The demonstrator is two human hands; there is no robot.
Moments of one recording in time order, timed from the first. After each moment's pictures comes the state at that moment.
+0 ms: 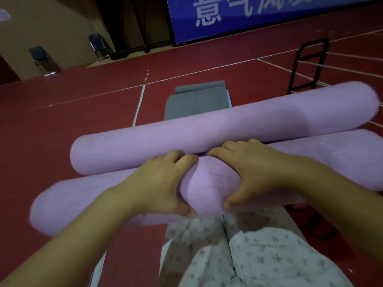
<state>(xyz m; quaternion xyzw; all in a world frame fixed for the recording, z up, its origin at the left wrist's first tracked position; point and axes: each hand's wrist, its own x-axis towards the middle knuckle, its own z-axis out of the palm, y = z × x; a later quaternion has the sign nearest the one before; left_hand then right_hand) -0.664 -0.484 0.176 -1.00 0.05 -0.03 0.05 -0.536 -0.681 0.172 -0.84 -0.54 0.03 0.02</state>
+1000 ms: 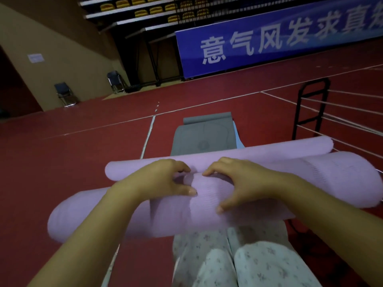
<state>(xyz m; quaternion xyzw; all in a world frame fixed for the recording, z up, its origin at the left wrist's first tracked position) -0.610 -0.442 0.229 -1.00 -0.06 0.03 -0.07 -0.484 -0.637 0.182 -0.80 -0.57 0.04 0.19</state>
